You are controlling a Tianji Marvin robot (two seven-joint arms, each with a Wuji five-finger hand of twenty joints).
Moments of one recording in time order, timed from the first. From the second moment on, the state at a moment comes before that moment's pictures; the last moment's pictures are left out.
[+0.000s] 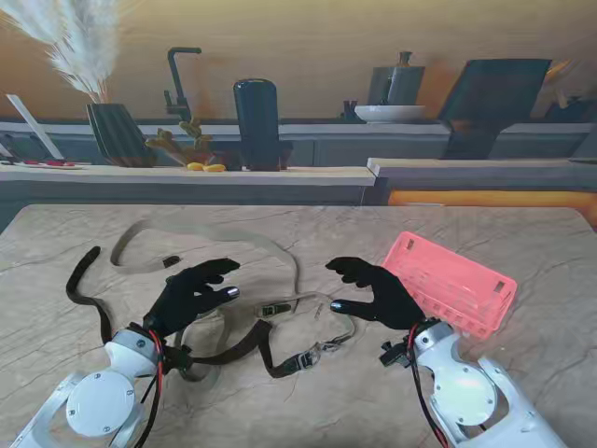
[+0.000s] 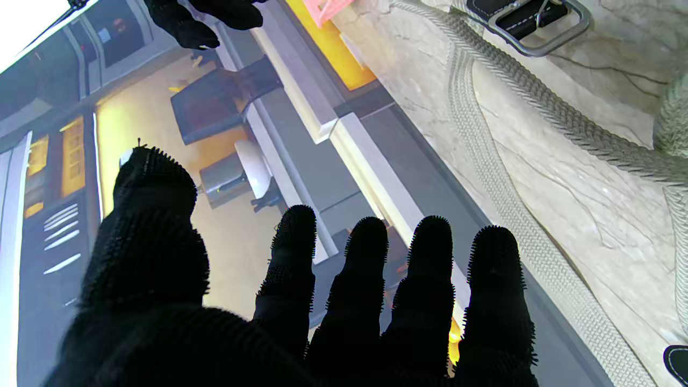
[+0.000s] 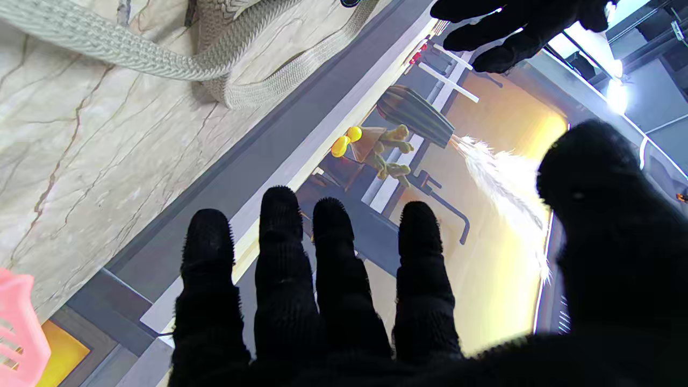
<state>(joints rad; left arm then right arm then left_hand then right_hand) 1.79 -1.14 -1.37 -1.78 0.19 -0.19 0.02 -1.69 -1.13 1.28 -1.64 -0.30 -0.36 -0.04 0.81 -0.34 0.02 -0.06 0.59 0.09 0.29 0.44 0.65 0.24 0.15 0.34 0.51 0.33 0.27 0.47 0.19 0.37 0.75 0.44 0.42 -0.61 0.63 -0.11 0.43 -0.14 0.46 0.54 0.61 0.14 0.32 0.35 0.61 0.13 0.24 0.50 0.28 0.26 0.59 0.66</state>
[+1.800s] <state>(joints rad) 1.78 -1.12 -1.37 -1.78 0.17 -0.15 -0.08 -1.60 -1.02 1.28 -1.53 -1.07 -0.47 -0.01 0.81 -0.32 0.02 -0.06 0.59 0.09 0.29 0.44 0.67 0.24 0.15 0.34 0.53 0.33 0.28 0.48 0.19 0.37 0.74 0.45 0.45 -0.63 0.63 -0.11 0.39 0.01 0.42 0.46 0.61 0.12 0.42 0.36 0.66 0.07 0.32 0.54 0.30 0.23 0.64 0.67</state>
